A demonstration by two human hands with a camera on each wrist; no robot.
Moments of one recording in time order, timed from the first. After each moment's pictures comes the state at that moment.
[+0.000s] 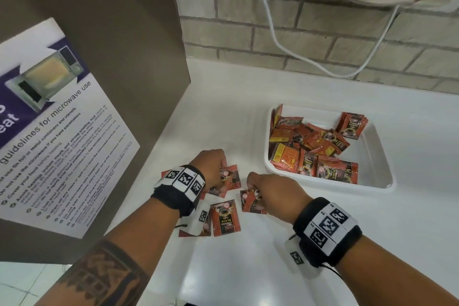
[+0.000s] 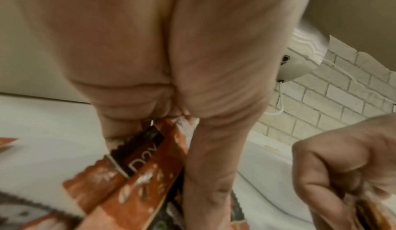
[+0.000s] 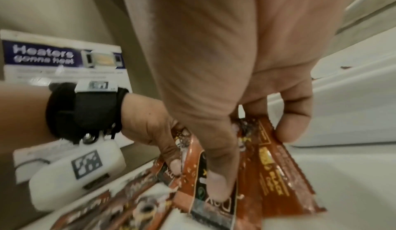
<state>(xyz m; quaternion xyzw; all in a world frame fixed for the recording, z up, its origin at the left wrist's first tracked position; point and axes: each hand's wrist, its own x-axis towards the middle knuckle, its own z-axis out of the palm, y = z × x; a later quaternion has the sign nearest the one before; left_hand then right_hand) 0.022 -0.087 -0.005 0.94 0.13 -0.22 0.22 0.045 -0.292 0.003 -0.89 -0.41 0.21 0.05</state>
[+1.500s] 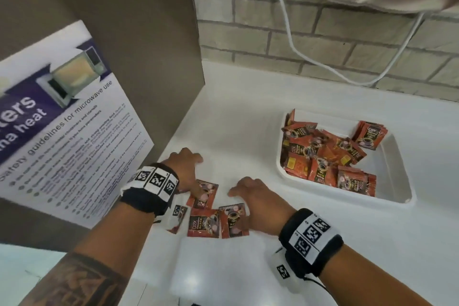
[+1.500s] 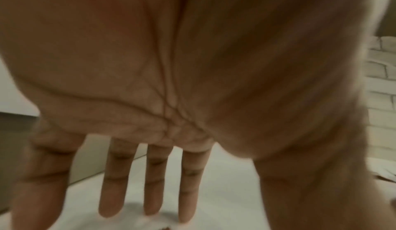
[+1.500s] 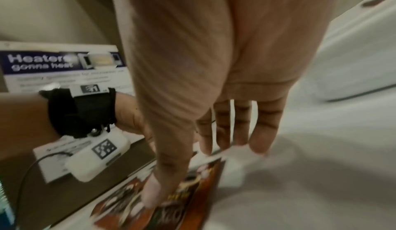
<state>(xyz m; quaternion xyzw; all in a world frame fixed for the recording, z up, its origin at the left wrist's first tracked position) -0.012 -0.019 0.004 0.92 0.20 -0.30 0.14 0.030 -0.258 -0.029 -0.84 -0.43 0.28 0.17</state>
